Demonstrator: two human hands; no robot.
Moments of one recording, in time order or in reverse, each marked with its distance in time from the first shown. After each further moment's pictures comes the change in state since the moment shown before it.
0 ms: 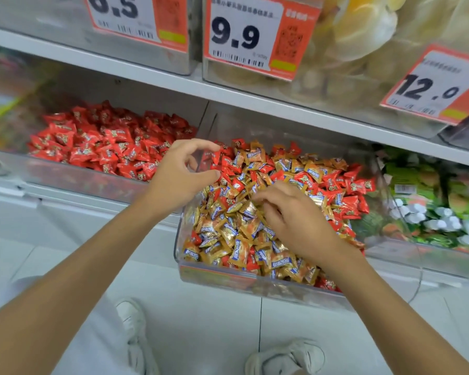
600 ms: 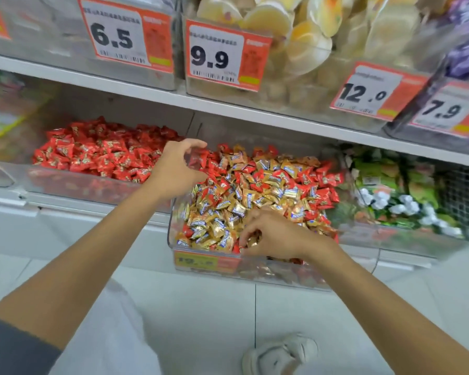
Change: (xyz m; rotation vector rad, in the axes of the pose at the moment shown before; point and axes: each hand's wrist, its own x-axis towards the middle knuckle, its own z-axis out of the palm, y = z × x) left_hand 0.017 0.000 0.007 0.131 -0.050 -0.072; right_hand -0.024 -0.001 0.002 0.023 -0.459 0.004
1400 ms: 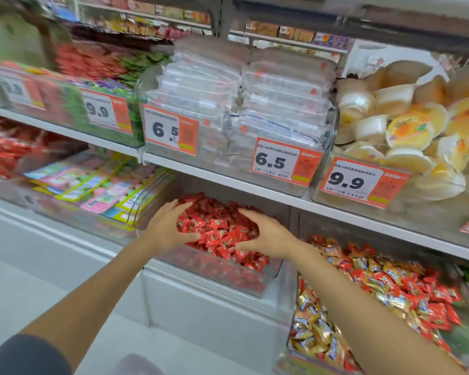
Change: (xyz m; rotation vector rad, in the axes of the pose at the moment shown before) left_hand 0.017 -0.148 -0.195 0.390 0.074 -0.148; right_hand 0.219 -0.120 -0.045 0.074 0.198 -0.039
